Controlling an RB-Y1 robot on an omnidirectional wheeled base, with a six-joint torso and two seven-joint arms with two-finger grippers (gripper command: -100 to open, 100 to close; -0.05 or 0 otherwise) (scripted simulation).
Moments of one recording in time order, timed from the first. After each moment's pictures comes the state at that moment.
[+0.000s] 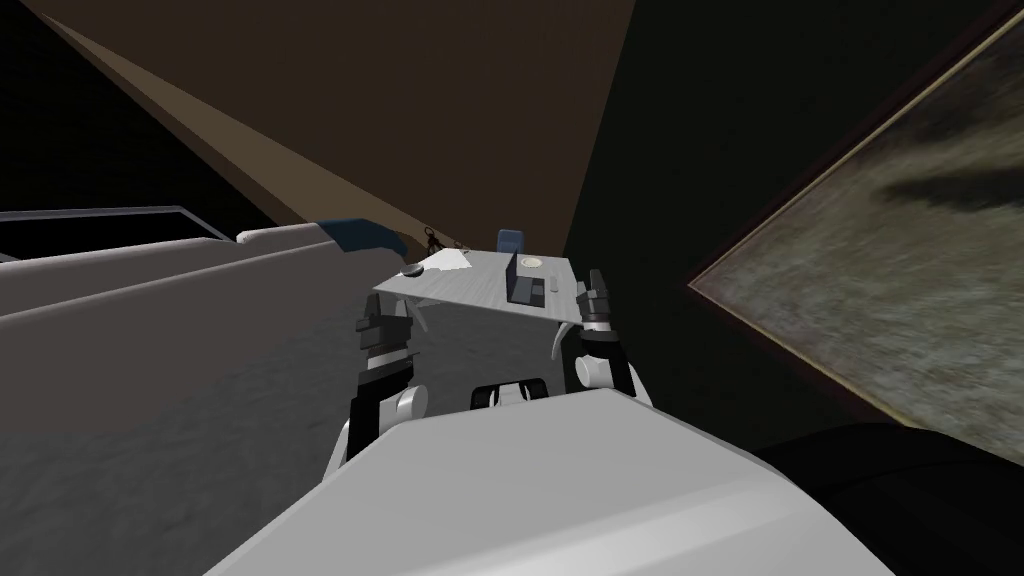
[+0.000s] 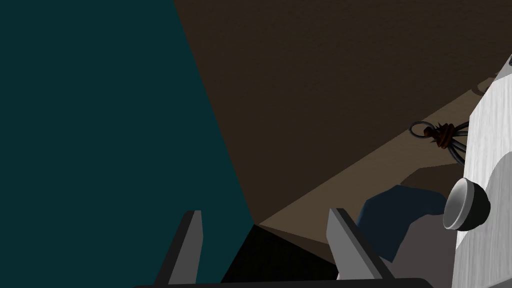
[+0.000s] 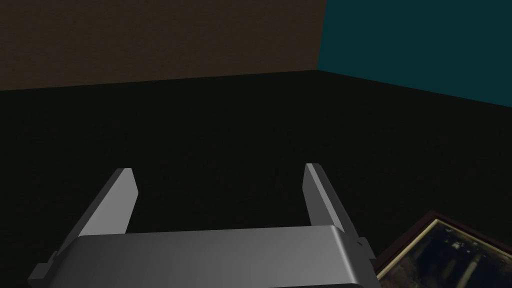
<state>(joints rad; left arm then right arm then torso) 0.53 -0.02 0.05 -2.23 0.05 -0.40 0.13 0.47 -0.01 0.01 -2.22 -0.01 -0.38 0.14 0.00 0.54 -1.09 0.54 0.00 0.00</state>
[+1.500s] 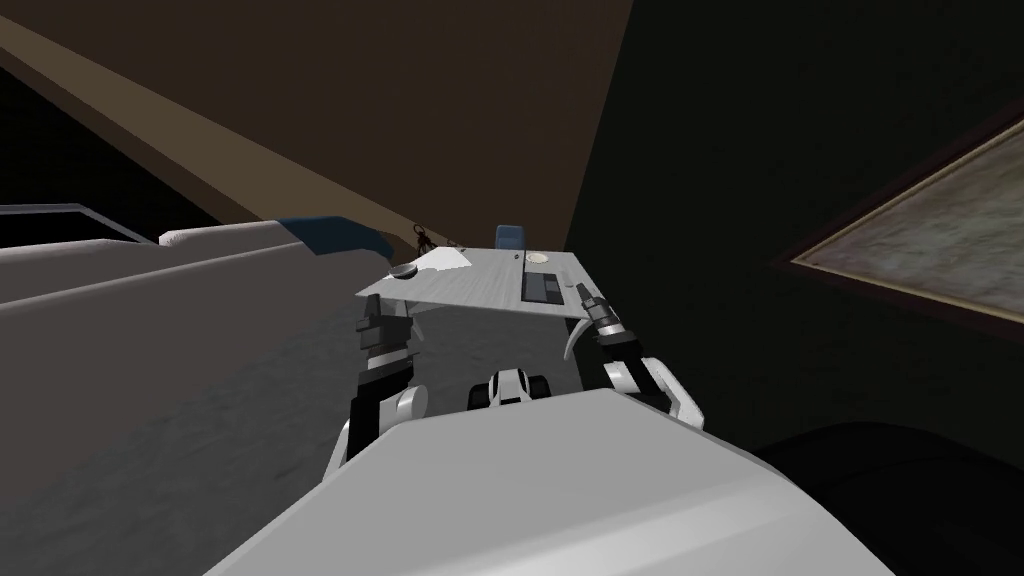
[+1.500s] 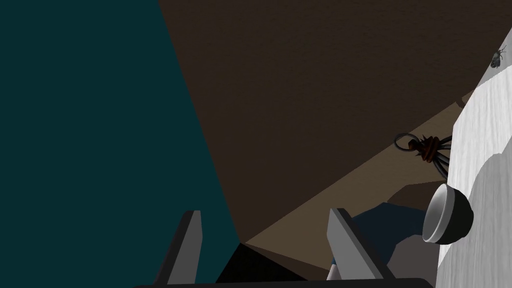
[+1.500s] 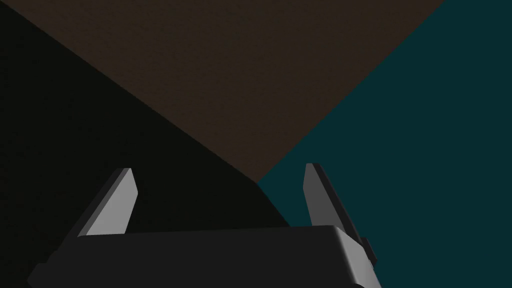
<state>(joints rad) 0.53 -0.02 0.05 -2.23 0.05 -0.40 0.13 0.52 -0.30 -0.12 -2.18 0.25 -0.28 0.33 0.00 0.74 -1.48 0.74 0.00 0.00</state>
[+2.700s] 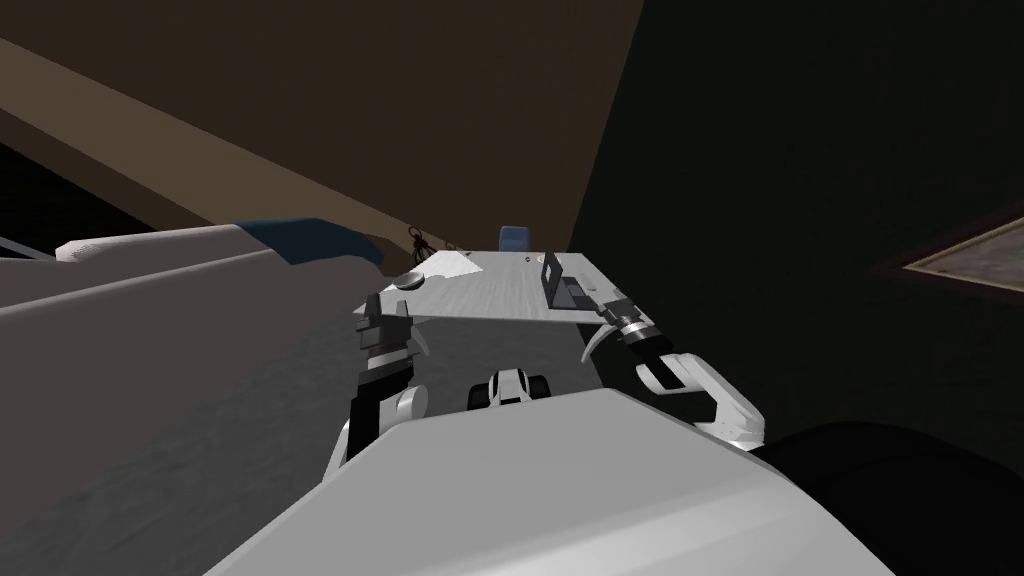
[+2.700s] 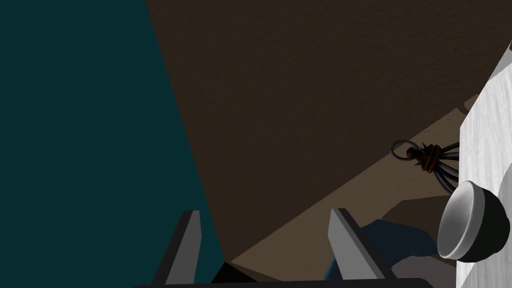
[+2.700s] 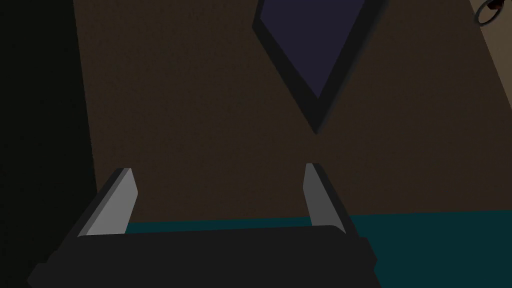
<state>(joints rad) 0.53 -0.02 0.05 -2.23 0.05 -0.40 0.13 0.57 -0.54 -0.26 -2.11 0.56 -0.14 0.60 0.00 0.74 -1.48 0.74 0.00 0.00</state>
